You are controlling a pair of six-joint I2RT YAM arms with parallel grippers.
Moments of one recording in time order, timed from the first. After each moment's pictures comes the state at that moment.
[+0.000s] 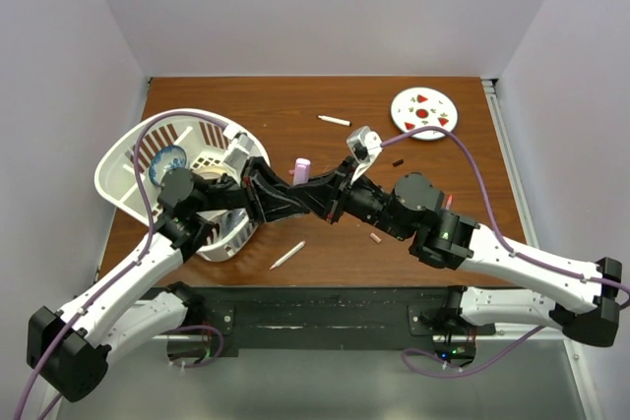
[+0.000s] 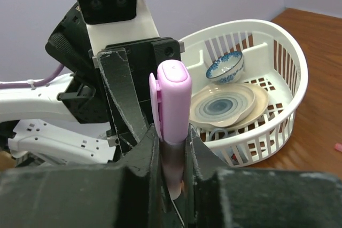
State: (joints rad) left arm -0.55 0.90 0.67 0.60 0.96 -0.72; right arm 1.16 1.03 1.02 0.10 0.11 0.42
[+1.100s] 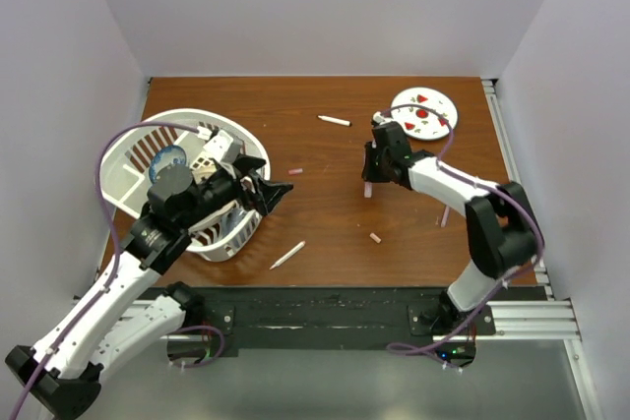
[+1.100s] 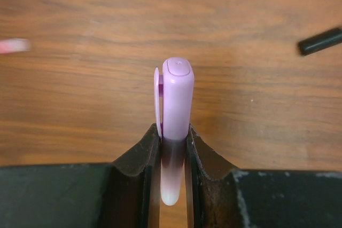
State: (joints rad) left arm -0.56 0.74 0.81 -0.14 0.29 -0.24; right arm 0.45 1.64 1.04 -0.25 0.08 0.39
